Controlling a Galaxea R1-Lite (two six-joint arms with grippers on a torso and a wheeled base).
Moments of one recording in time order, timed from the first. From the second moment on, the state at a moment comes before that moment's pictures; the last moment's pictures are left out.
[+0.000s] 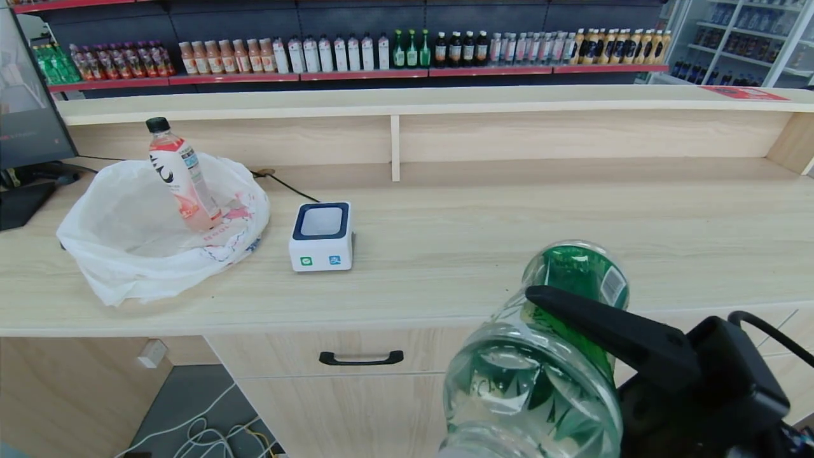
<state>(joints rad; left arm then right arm) 0.00 0.00 0.00 0.00 0.00 -0.01 1.04 1.49 -0.27 -1.57 0.02 -1.50</state>
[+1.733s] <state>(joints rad) 0.00 0.00 0.00 0.00 0.00 -0.01 1.35 1.57 -0.46 -1.57 -0.25 -1.98</state>
